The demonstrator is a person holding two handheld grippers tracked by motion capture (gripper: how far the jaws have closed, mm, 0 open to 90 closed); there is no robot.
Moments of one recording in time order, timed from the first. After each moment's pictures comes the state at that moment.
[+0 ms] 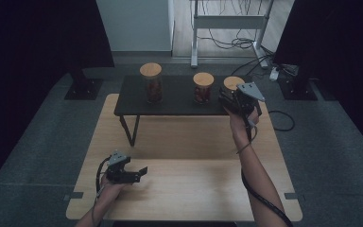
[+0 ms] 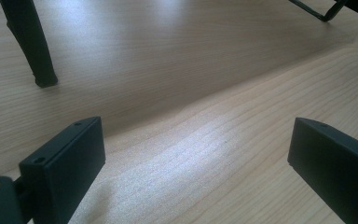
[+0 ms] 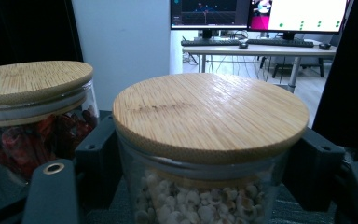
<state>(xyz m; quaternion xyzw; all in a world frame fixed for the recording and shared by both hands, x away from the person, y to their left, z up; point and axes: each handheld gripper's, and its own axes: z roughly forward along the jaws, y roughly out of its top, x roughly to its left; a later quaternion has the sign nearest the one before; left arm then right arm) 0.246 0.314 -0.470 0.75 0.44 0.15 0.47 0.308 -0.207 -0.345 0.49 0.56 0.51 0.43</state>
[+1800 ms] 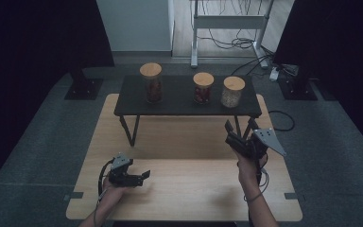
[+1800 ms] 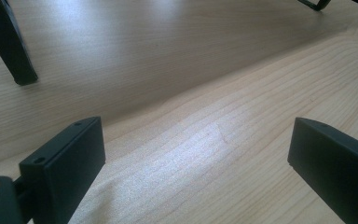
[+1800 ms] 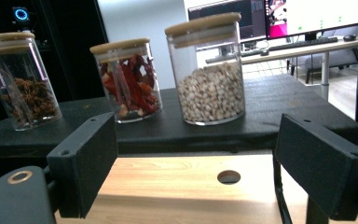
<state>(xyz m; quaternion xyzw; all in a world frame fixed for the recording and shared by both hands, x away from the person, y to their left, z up) 0.236 0.302 -0.469 0.76 0.43 0.16 0.46 0.190 -0.242 -0.417 0.48 0.50 0.60 0.38</state>
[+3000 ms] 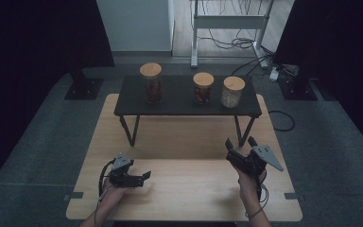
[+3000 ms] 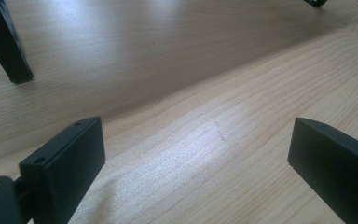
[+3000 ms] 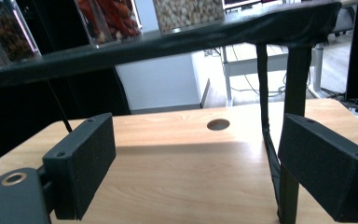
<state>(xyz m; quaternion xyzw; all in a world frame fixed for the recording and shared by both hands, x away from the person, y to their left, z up) 0.236 0.301 -0.468 0.77 0.43 0.16 0.46 0.171 -0.248 -0.455 0.52 0.53 0.57 0.36</state>
